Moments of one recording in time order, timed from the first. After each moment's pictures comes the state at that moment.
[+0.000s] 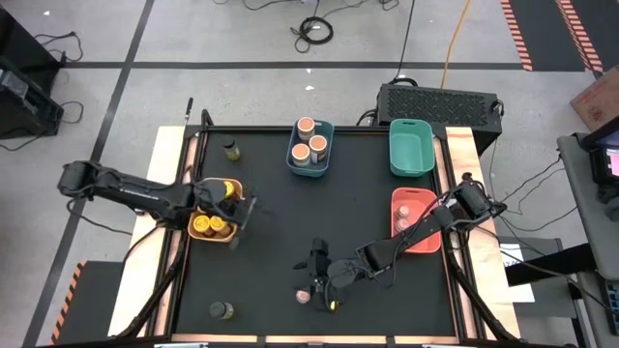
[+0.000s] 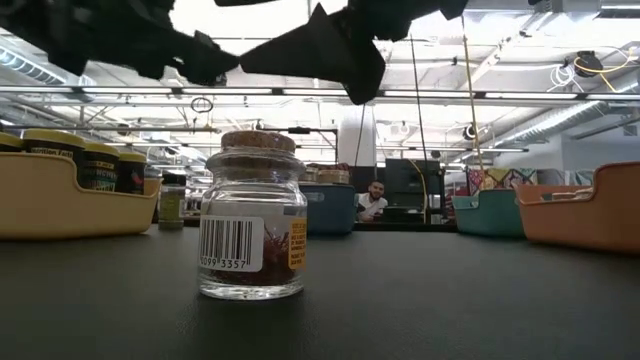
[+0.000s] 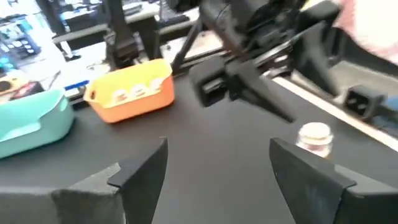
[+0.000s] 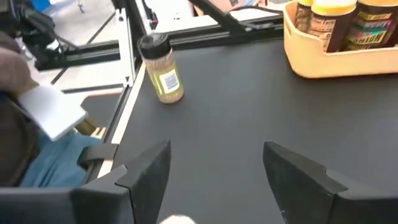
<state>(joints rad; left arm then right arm) -0.05 1.00 0.39 0.38 0.28 0.27 0.45 1.93 1.19 0.31 0.31 0.38</state>
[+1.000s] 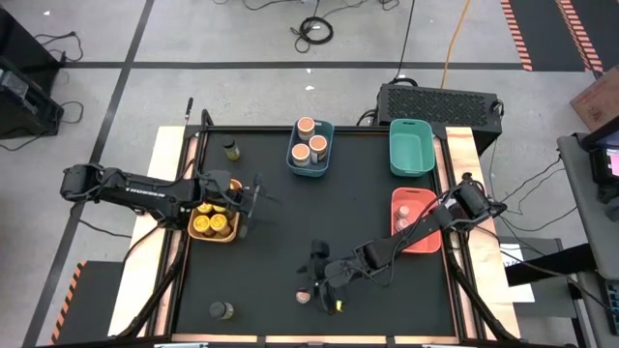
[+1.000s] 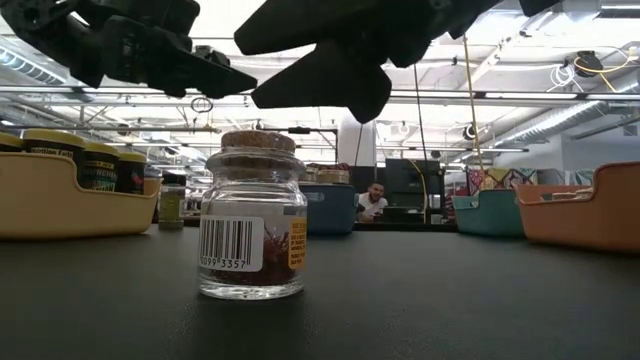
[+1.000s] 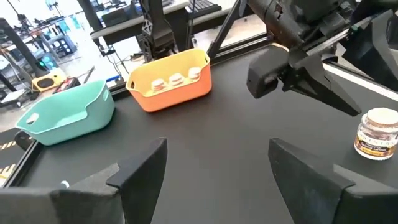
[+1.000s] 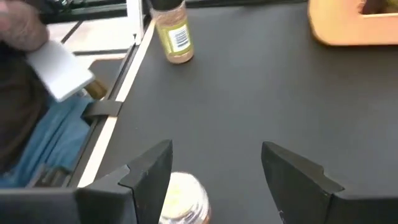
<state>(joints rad) 0.09 1.07 0.39 0.45 0.30 0.36 0.44 1.93 1.19 0.21 0.22 0.35</state>
